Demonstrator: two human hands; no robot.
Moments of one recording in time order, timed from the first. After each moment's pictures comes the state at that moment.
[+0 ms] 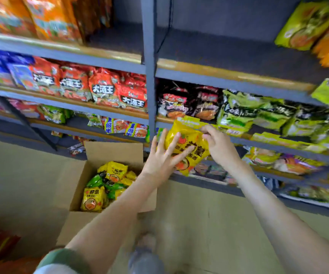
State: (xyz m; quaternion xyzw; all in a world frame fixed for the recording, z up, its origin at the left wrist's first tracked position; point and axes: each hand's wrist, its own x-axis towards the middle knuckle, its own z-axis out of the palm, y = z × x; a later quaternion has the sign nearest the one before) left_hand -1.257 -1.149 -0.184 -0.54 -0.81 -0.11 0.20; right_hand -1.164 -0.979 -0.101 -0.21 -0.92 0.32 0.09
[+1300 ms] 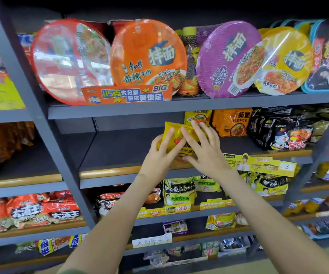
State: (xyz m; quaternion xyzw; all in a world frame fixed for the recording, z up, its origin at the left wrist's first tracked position) left_hand -1.309 -0.874 0.009 -0.62 -0.62 -0.27 0.39; right_hand -1.159 -0.757 0.028 -0.14 -0.90 -0.16 0.39
